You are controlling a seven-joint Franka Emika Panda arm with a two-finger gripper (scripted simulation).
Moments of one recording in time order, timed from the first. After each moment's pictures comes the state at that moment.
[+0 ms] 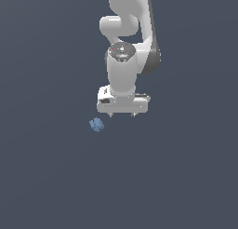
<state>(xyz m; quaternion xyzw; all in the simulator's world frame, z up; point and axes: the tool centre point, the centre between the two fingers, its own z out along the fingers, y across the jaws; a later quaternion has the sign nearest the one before) -0.011 0.015 0.174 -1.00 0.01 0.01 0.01</state>
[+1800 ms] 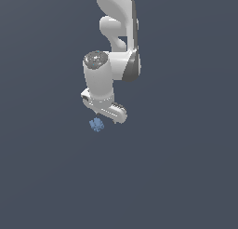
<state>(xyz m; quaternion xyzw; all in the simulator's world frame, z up) -0.020 -0.060 0.145 -0.97 0.26 0.00 0.01</state>
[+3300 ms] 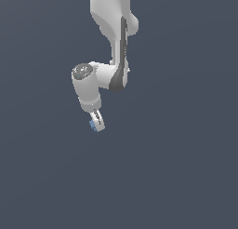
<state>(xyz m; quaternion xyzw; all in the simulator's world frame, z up) -0.047 -0.121 0.090 -0.85 0.53 0.00 0.00</state>
